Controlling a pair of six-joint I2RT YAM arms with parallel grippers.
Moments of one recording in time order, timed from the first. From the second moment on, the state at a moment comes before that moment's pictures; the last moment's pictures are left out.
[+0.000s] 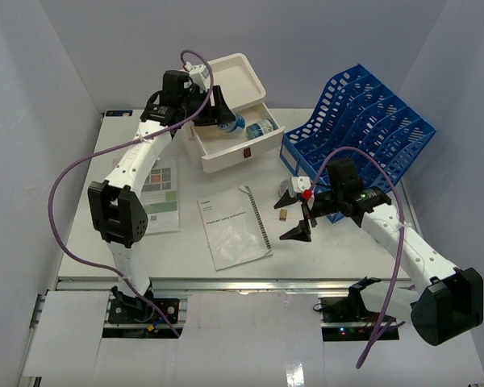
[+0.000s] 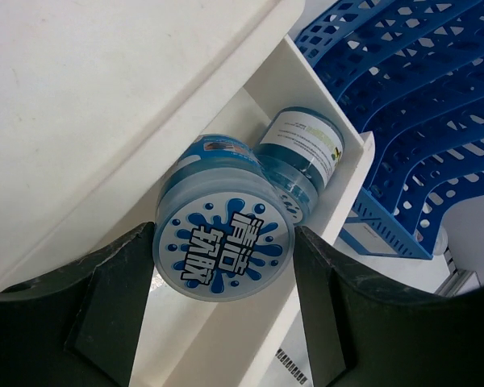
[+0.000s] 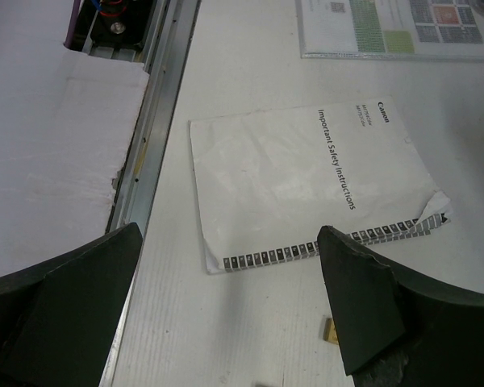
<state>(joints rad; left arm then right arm) -0.30 1.92 1.93 -0.51 0.43 -0.34 0.43 1.14 0.90 -0.60 -1.14 -0.88</state>
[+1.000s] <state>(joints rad) -0.33 1.76 1.66 -0.45 0.37 -0.21 0.42 1.15 0.90 -0.61 -1.15 -0.89</state>
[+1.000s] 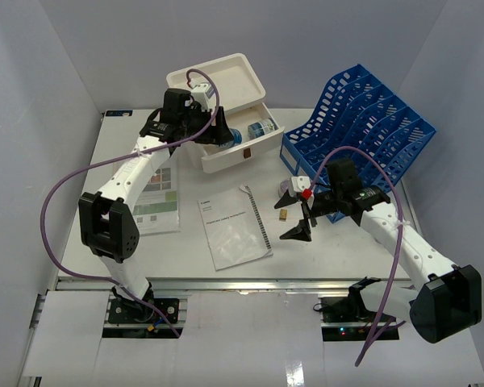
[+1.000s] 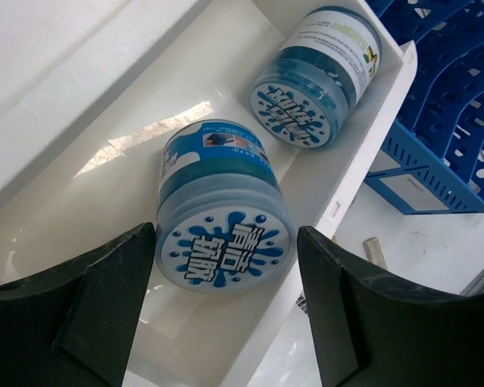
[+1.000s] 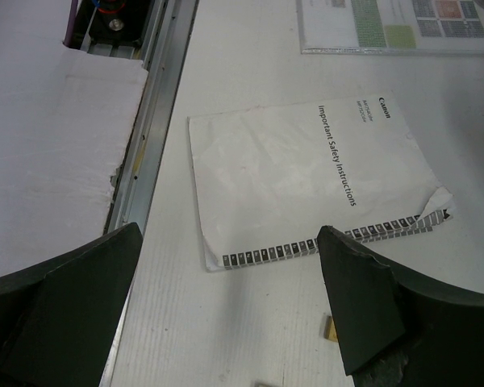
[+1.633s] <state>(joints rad) -0.33 1.75 1.71 -0.52 0.35 -0.19 0.41 1.17 0.90 -0.61 -1.15 -0.89</state>
